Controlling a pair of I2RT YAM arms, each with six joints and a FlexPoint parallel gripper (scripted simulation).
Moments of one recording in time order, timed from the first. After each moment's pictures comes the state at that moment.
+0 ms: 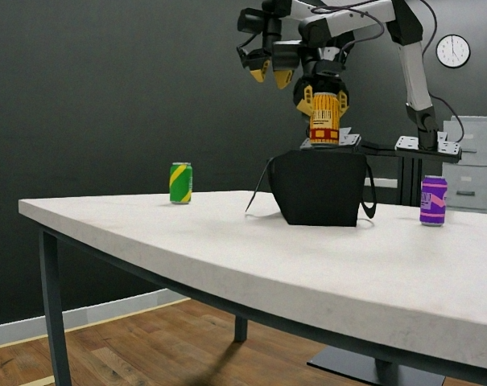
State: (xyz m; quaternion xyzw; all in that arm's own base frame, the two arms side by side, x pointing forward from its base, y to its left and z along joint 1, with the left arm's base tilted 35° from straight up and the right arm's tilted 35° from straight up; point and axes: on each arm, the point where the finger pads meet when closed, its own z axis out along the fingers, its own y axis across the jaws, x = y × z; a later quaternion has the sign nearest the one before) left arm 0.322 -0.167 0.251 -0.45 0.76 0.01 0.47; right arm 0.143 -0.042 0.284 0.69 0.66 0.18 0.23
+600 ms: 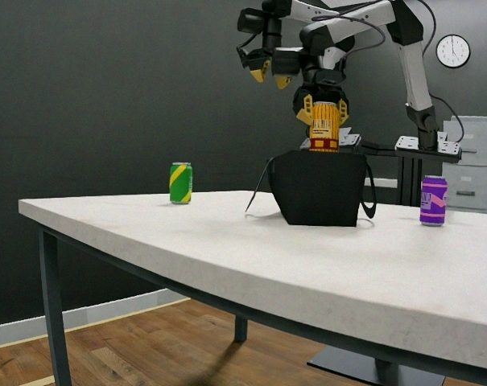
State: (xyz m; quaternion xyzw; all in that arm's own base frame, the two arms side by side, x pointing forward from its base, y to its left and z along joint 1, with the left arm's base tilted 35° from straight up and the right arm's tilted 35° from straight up) left arm 0.333 -0.166 0.234 -0.45 0.76 0.00 0.47; right arm 0.143 -0.042 0.284 0.69 0.66 0.18 0.23
